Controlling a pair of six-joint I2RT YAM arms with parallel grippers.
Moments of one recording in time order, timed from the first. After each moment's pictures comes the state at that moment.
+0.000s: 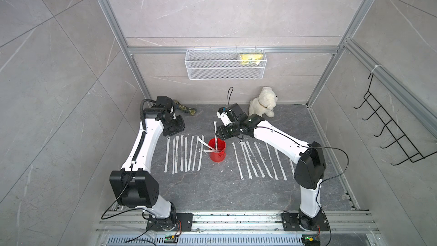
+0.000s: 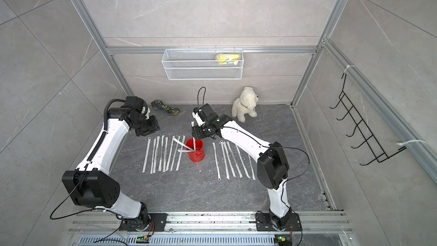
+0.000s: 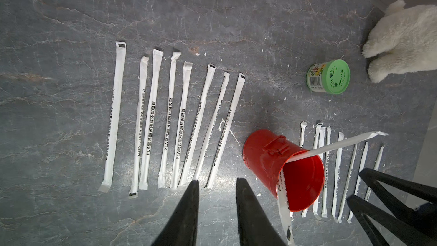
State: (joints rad) left arm -0.05 1.54 1.57 -1.14 0.17 -0.37; right arm 0.75 1.99 1.83 -0.73 -0.16 0.27
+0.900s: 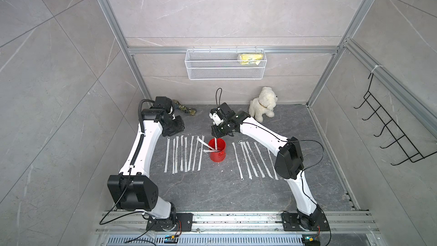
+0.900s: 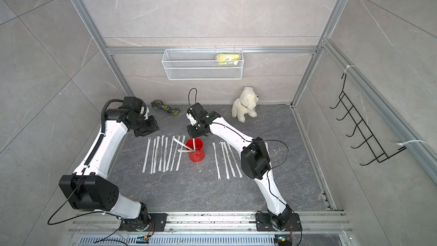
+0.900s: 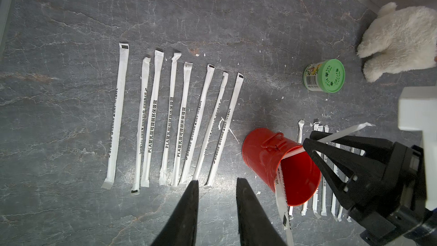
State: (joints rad) left arm -0.05 1.52 1.57 -1.14 0.17 -0.37; right arm 0.75 2.26 2.16 -0.87 -0.17 0.26
